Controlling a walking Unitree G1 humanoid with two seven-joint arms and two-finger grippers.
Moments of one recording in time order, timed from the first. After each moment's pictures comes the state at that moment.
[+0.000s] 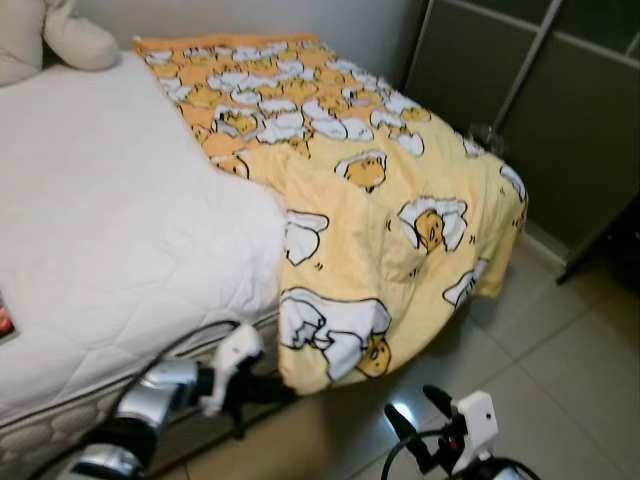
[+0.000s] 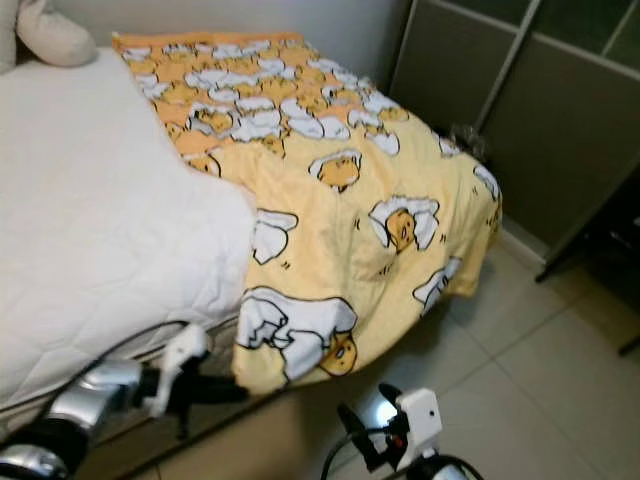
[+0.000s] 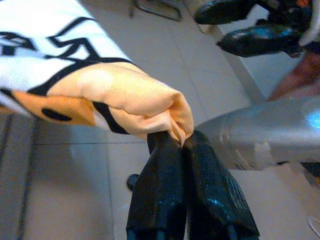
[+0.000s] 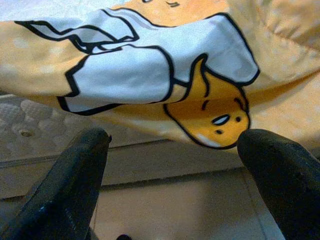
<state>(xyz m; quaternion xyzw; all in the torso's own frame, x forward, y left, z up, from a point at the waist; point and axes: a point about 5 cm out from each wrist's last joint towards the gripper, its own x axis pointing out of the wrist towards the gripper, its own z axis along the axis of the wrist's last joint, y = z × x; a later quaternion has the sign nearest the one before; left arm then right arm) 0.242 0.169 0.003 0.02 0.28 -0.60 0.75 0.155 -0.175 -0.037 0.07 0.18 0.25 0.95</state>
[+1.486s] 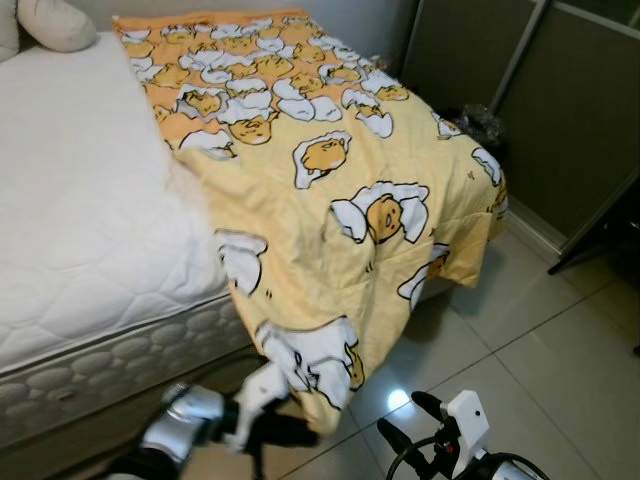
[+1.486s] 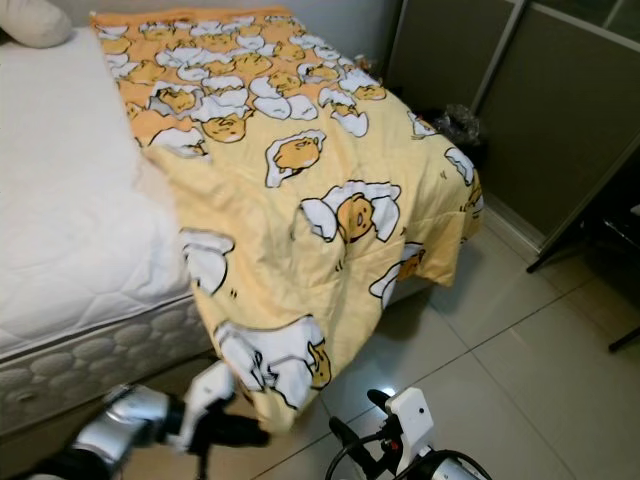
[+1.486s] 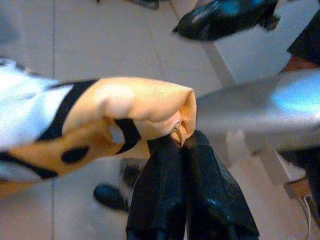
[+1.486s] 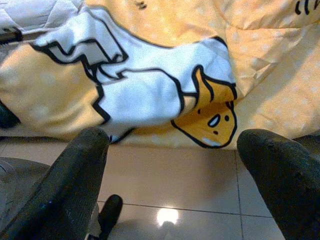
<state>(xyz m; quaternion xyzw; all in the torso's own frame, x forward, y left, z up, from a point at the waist) 0.210 0.125 -0.022 0.01 0.29 -0.64 0.71 0.158 -0.174 -0.036 0.05 0.21 0.33 0.92</state>
